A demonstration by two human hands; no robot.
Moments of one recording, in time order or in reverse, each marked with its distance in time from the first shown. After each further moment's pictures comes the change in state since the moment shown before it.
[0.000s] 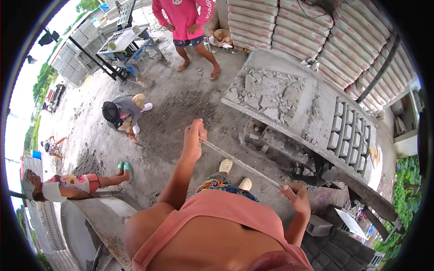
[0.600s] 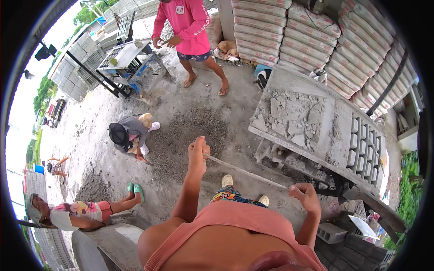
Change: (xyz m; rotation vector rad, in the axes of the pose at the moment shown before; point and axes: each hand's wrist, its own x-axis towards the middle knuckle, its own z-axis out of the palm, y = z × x) left_hand 0.101 0.045 -0.095 -0.007 0.063 0.002; right_hand 0.107 -0.080 0.086 0.009 -0.028 0.021
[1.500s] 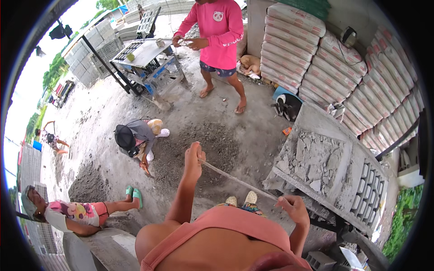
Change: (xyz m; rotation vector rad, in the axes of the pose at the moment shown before) left_hand 0.131 0.064 -0.070 -0.059 0.095 0.007; right_hand 0.135 -0.073 0.078 -0.131 -0.093 -0.028
